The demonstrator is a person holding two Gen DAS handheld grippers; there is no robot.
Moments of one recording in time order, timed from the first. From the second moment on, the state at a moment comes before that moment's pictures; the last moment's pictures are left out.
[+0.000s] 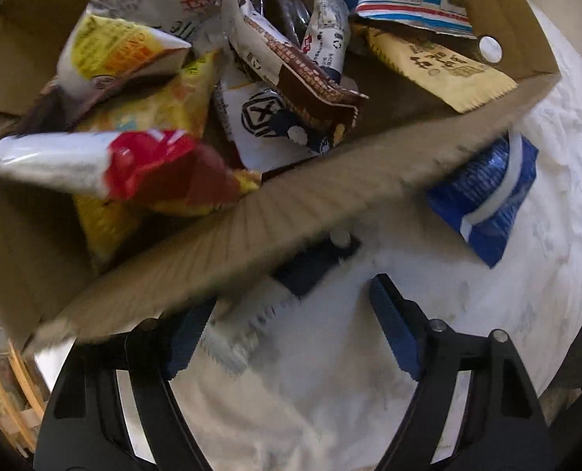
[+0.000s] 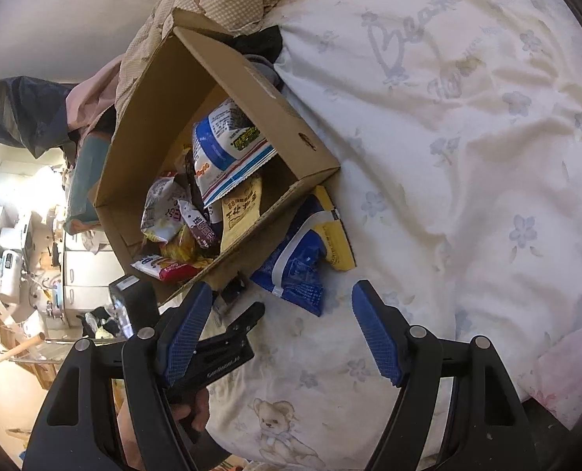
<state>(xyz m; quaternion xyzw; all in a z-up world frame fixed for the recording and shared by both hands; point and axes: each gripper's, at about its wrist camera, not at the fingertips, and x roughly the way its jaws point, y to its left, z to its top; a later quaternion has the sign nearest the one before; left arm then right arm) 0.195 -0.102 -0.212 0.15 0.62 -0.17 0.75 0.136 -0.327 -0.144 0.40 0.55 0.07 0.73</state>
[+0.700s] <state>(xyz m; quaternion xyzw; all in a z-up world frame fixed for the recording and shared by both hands) 0.150 -0.057 -0.126 0.05 0.61 -0.15 0.78 0.140 -0.316 -0.140 0.38 0.55 0.08 0.74</state>
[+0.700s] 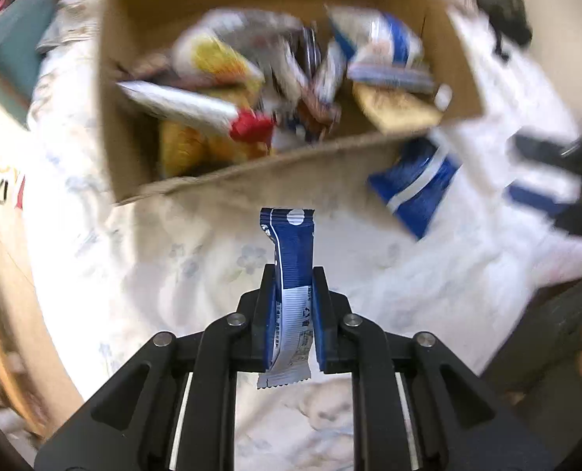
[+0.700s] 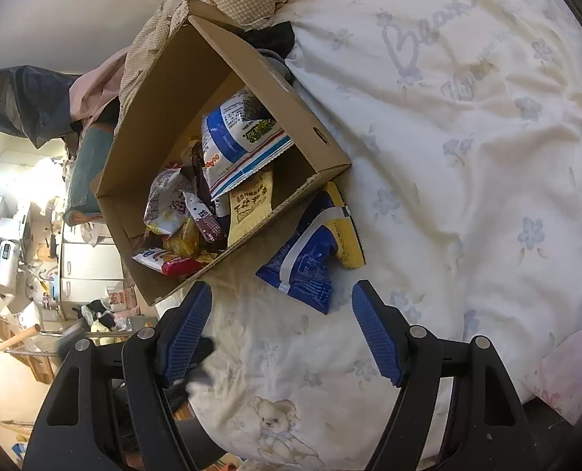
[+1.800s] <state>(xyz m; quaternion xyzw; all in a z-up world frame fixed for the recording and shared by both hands) 0.112 -0.013 -0.067 -0.06 0.54 -0.09 0.83 0.183 -0.244 -0.201 0.23 0.64 0.03 0.74</state>
